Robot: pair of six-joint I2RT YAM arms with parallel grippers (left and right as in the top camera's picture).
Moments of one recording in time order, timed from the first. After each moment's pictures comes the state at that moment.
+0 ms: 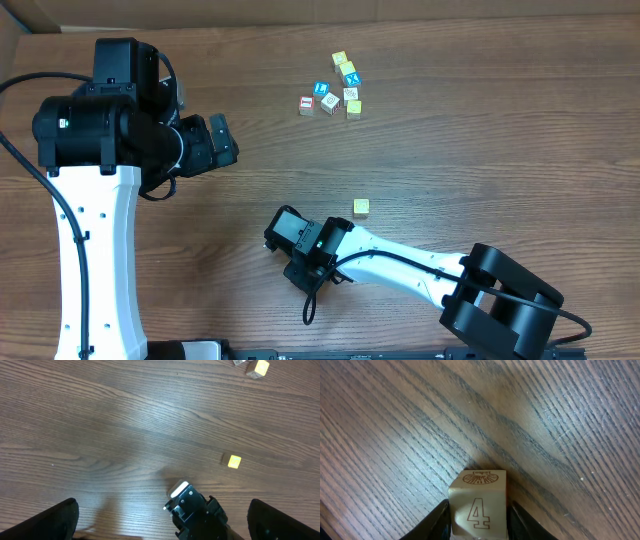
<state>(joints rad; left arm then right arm) 0.00 1.52 1.89 -1.62 0.12 -0.32 1.07 1.90 1.22 -0.65 -0.12 0.15</state>
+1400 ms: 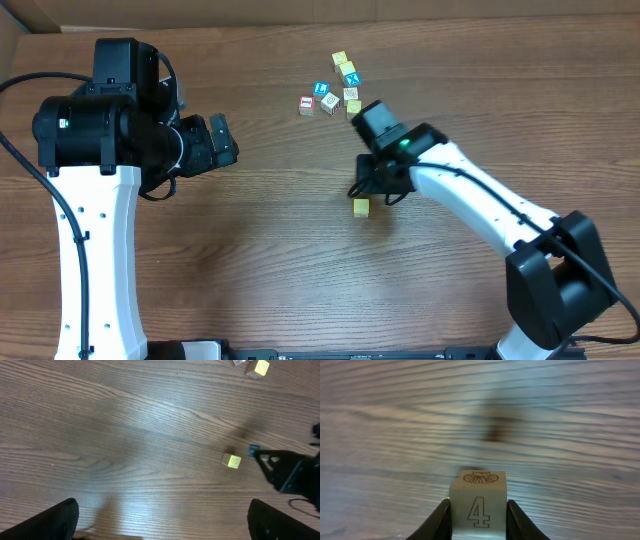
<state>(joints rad) 0.00 1.52 1.89 -1.62 0.12 -0.32 0.56 1.83 1.36 -0.85 -0.02 0.56</state>
